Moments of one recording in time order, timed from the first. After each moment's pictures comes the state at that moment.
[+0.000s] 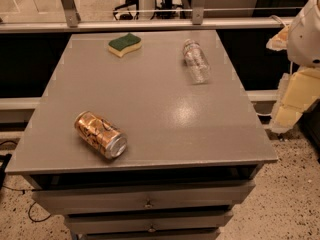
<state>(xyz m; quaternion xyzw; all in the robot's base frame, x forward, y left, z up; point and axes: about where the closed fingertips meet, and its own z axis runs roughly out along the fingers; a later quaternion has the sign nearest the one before) 0.438 -0.217 0.977 -0.60 0.78 -0.03 0.16</state>
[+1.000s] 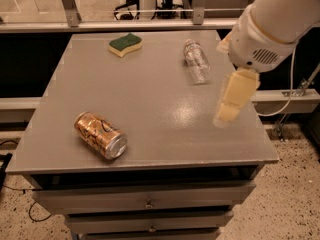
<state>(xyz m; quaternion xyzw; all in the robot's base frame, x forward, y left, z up) 0.470 -0.134 0.956 -0.63 0.75 0.01 0.19</state>
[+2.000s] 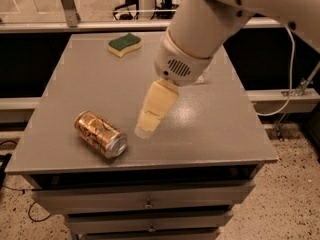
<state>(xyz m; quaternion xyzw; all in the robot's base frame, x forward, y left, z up) 0.458 -0.007 0.932 -0.59 0.78 0.11 0.18</state>
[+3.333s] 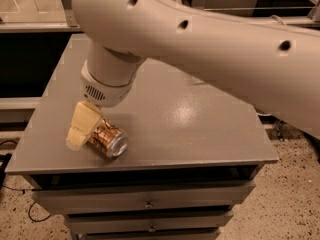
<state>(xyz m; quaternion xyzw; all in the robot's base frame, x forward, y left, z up) 0.469 0.118 0.883 -0.54 0.82 0.10 0.19</state>
